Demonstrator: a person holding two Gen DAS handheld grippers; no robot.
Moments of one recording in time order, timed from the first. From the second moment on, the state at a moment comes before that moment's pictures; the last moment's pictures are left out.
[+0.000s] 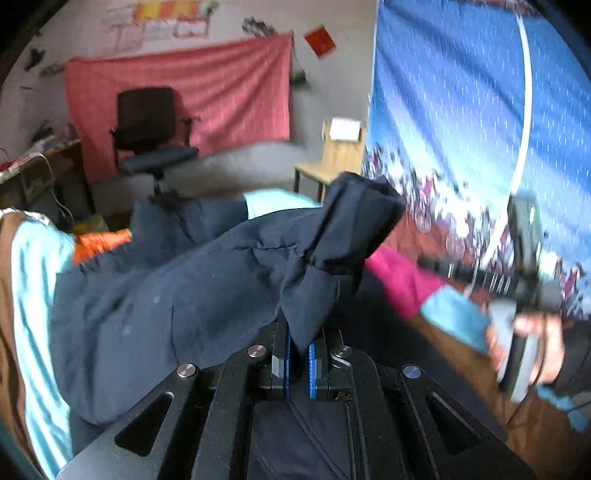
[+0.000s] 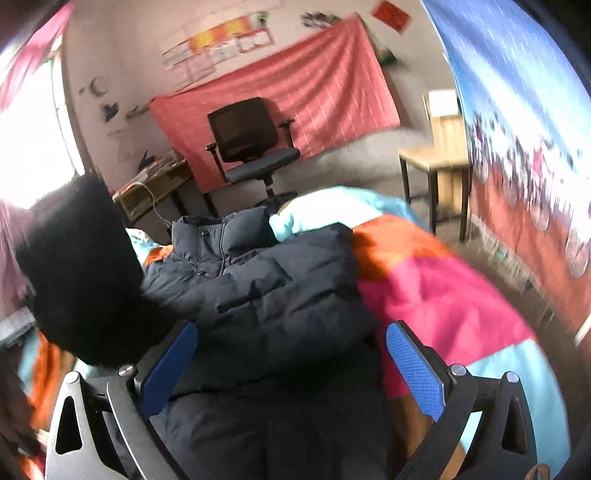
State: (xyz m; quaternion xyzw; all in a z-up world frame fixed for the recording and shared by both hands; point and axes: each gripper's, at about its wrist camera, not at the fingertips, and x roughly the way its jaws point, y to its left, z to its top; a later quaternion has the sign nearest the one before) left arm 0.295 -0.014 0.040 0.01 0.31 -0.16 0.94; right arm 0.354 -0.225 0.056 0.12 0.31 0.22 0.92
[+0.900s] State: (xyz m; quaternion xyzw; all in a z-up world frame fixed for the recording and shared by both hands) left arm 0.250 0.030 -0.015 -0.05 0.41 -0.15 0.90; right arm 0.372 -0.202 -0.027 0.27 0.51 0.32 0.75
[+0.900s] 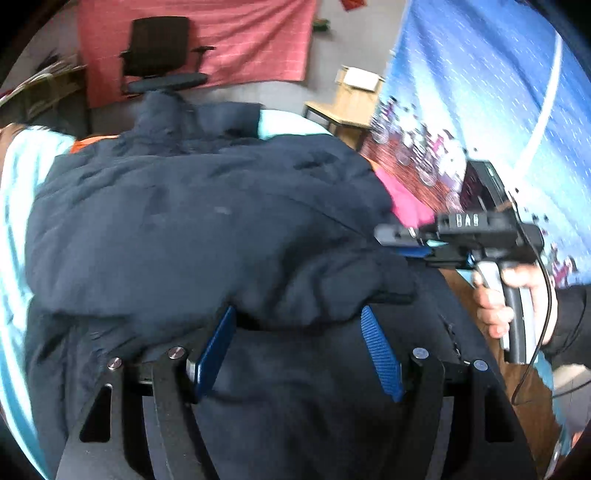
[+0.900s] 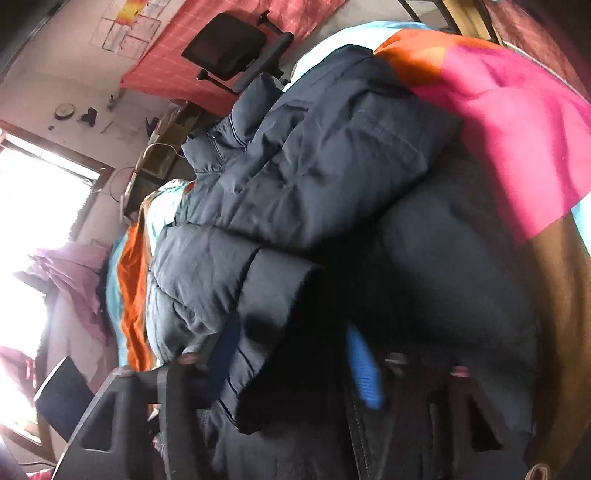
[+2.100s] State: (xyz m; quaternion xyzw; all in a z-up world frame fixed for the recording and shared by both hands) left arm 0.341 0.123 -0.041 -0.03 0.43 0.03 0.90; right arm 0.369 -0.123 0.032 -0.05 0.37 0.29 0.88
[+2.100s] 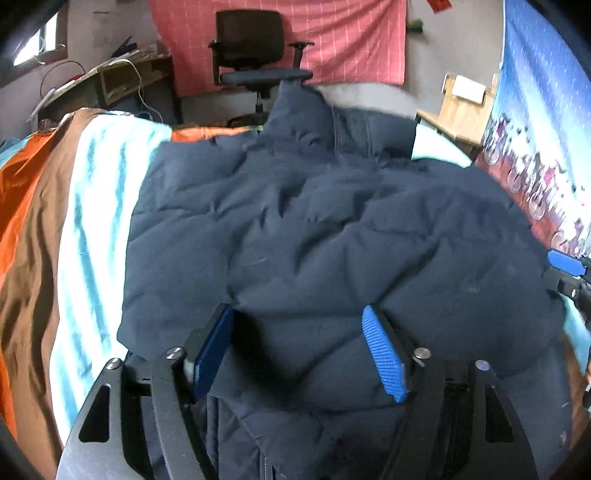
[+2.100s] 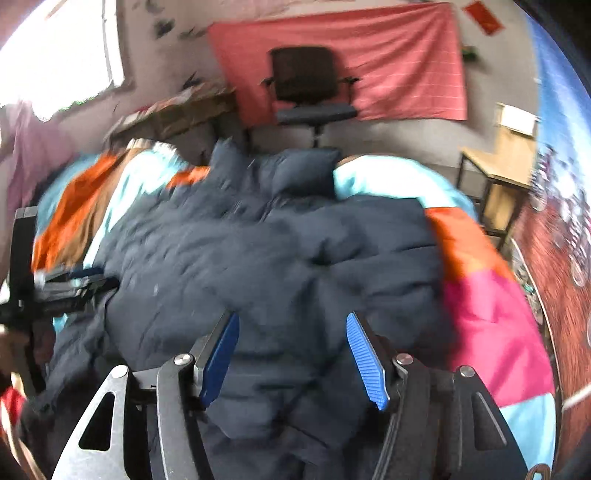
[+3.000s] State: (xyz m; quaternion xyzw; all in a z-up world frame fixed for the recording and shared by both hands) left arm 0.336 0.160 -0.028 -0.08 0.44 0.01 0.89; right arm 0.376 -0.113 0.010 -0.03 0.43 0.27 0.86
